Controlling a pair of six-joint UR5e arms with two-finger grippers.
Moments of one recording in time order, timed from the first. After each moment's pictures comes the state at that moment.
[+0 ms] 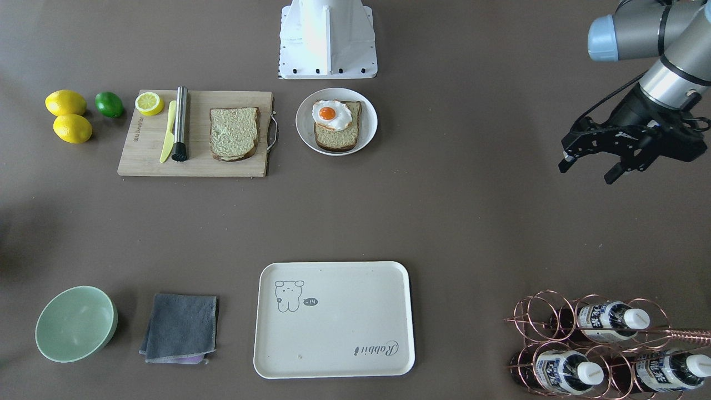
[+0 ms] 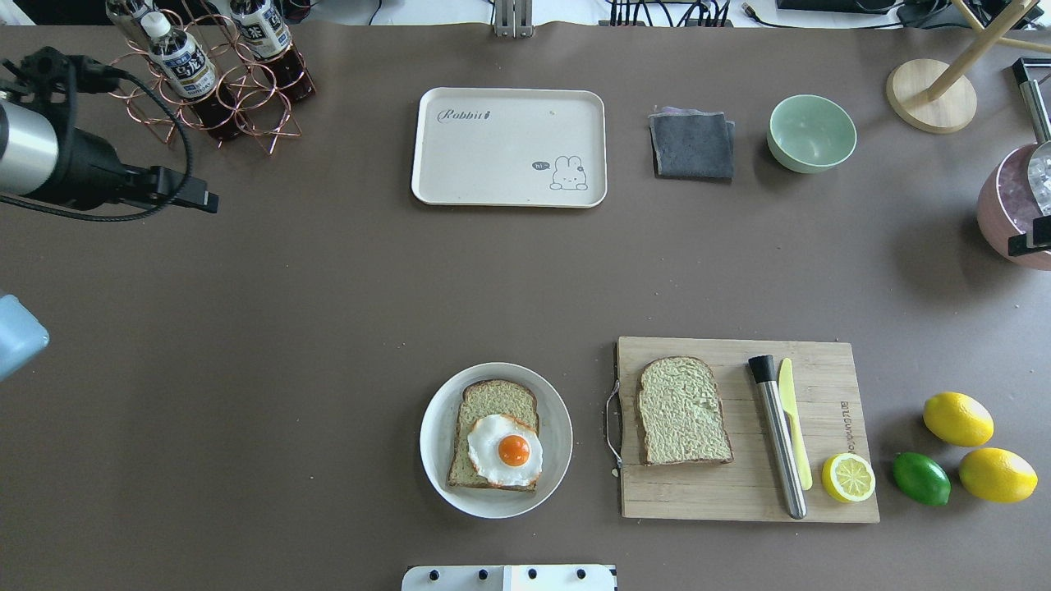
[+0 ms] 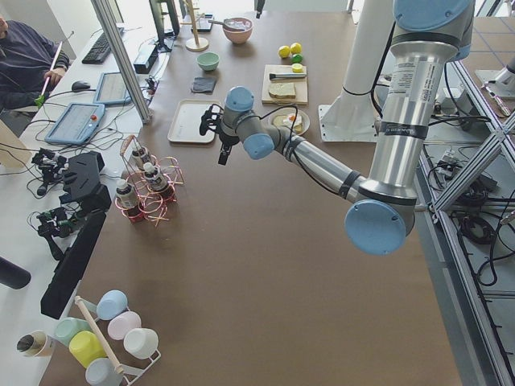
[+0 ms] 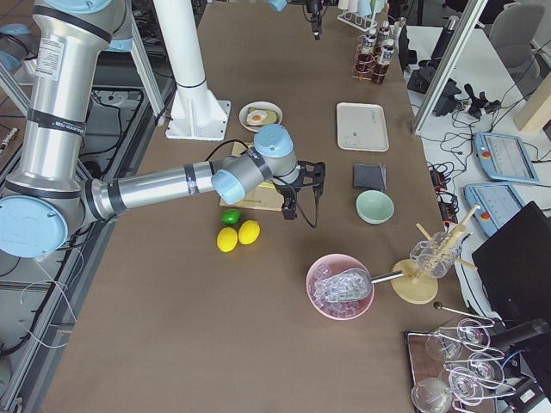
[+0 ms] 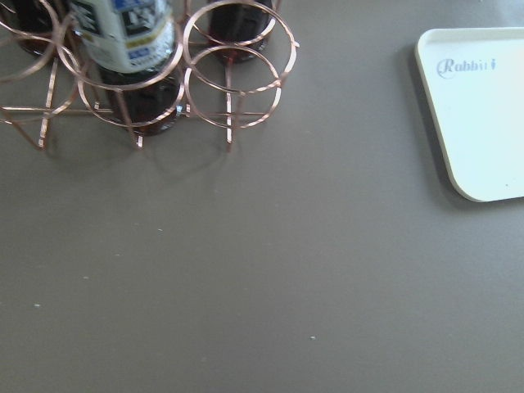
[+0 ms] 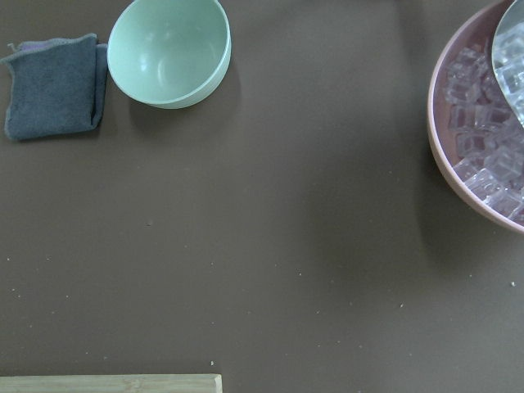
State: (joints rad) left arm -0.92 -1.76 -1.92 -2.02 -2.09 -0.93; right arm 1.22 -1.80 2.05 -1.14 2.30 0.84
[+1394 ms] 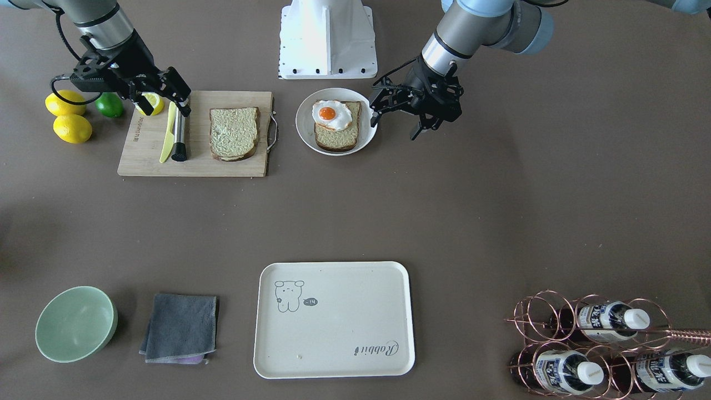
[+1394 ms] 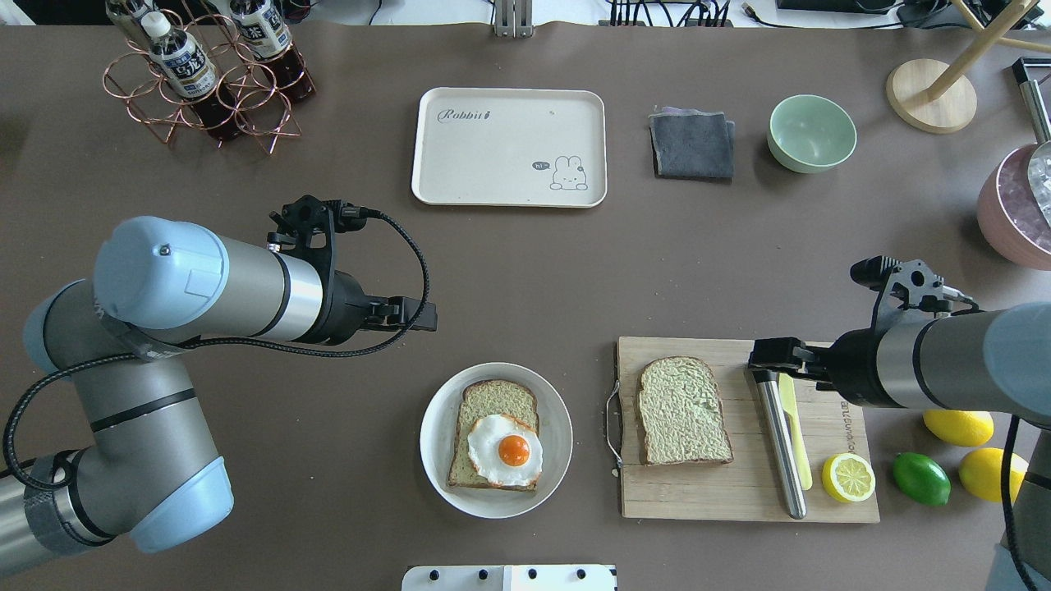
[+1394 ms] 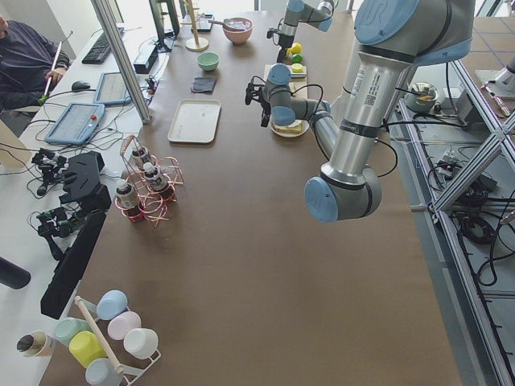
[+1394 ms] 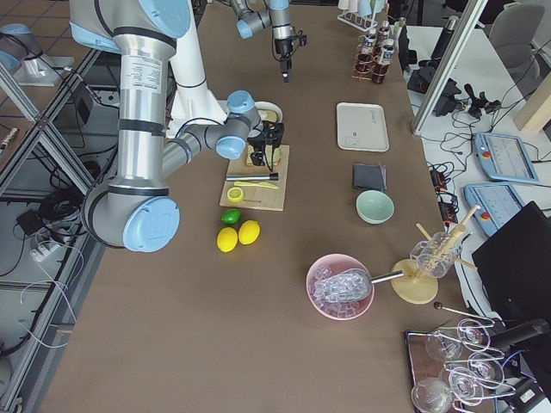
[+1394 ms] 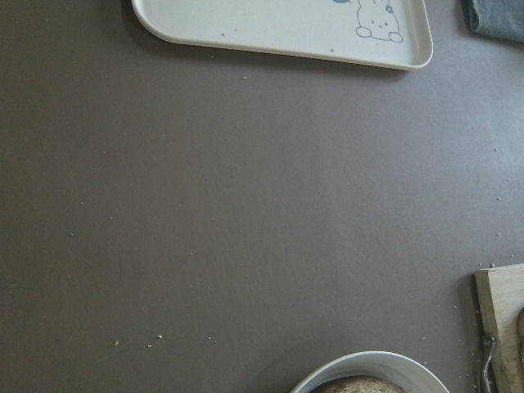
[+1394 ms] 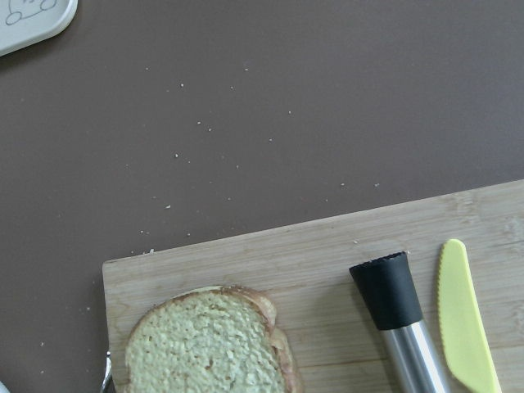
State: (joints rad) left arm -0.52 -1.95 -1.93 -2.02 -1.86 -1.25; right arm 0.41 -1.65 2.11 -1.01 1.69 1.54
